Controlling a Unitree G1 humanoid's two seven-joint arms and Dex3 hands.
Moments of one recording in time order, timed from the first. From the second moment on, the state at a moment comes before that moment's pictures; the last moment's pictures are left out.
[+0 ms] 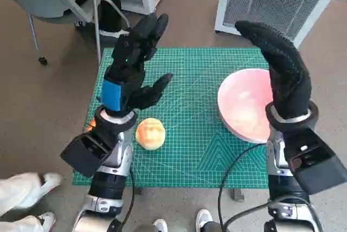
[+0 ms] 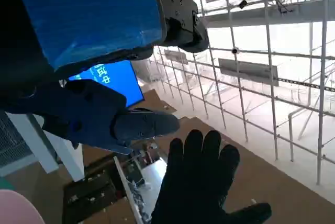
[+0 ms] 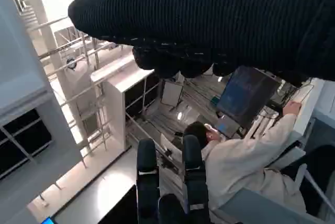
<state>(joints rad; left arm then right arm) -0.59 0.03 0.05 0.35 -0.17 -0.73 -0.28 -0.65 -0.19 -0.07 0.32 0.15 -0.80 0.30</state>
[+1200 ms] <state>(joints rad) -0.59 0.03 0.05 0.38 -0.15 -0.75 -0.27 -0.63 -0.31 -0.21 0.41 0.21 -0.87 0.32</state>
